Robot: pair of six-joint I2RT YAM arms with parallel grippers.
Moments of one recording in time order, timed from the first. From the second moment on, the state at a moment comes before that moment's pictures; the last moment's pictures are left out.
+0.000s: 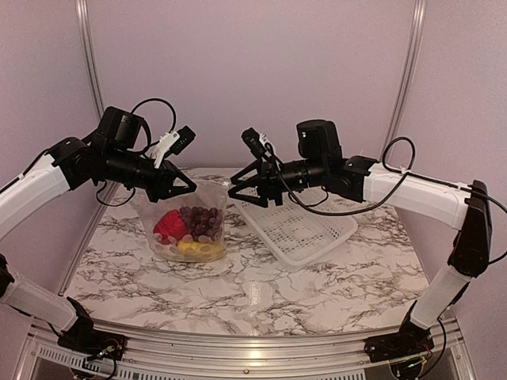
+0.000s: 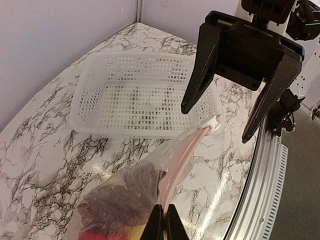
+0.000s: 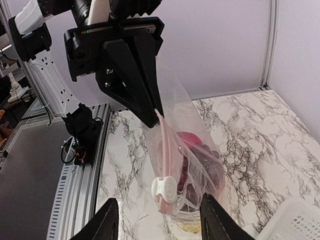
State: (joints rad) left arm -0.64 1.31 1.39 -0.72 0.41 0.14; right arm 0.80 1.65 1.42 -0.11 -0.73 -0.07
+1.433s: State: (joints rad) left arm -0.70 1.41 1.46 -0.55 0.46 0.22; right arm 0.83 1.72 1.39 0.06 -0.65 -0.09
